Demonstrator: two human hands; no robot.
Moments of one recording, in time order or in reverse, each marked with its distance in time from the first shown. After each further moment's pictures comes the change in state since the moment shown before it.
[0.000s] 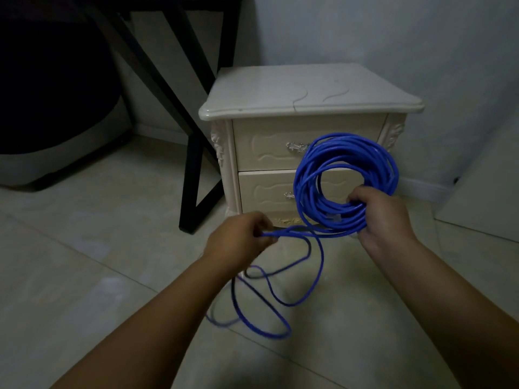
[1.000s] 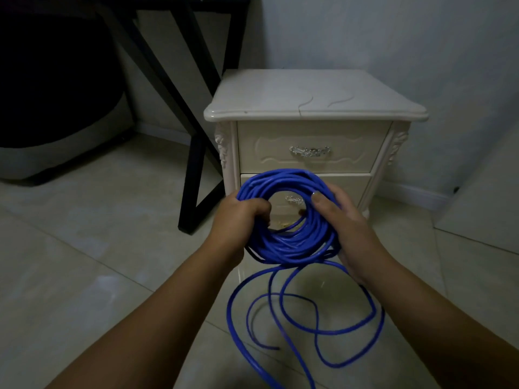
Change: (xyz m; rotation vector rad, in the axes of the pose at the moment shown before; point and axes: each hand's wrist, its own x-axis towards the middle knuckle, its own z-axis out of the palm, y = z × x) left_hand -0.001 0.030 -0.019 -0.953 0.185 -0.186; right_hand -0.039 0.011 0.018 -0.274 -0.497 -0.080
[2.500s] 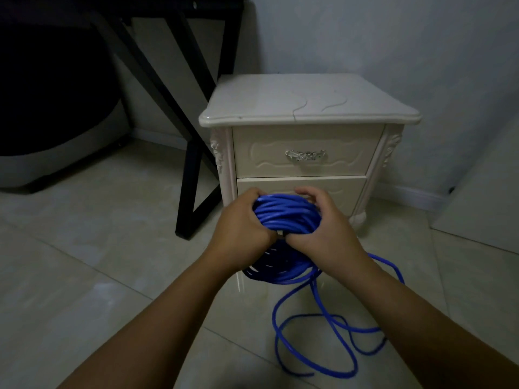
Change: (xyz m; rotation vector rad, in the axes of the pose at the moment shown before) left_hand -0.006 0.000 0.002 0.590 -0.083 0.354; right_hand -0.001 -0.002 0.013 -0.506 -0.027 -0.171
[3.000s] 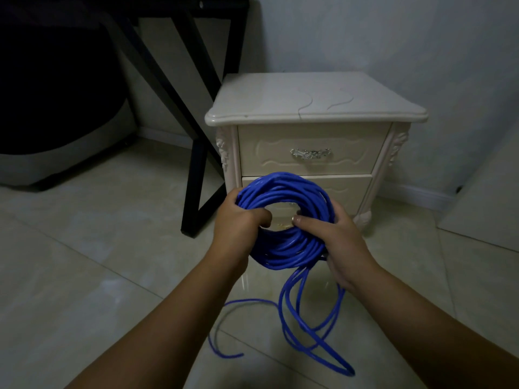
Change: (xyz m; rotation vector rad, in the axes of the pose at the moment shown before) left_hand -0.001 -0.002 0.003 -0.576 0.192 -0.310; right_hand 0.004 0.020 0.010 0.627 0.100 0.269
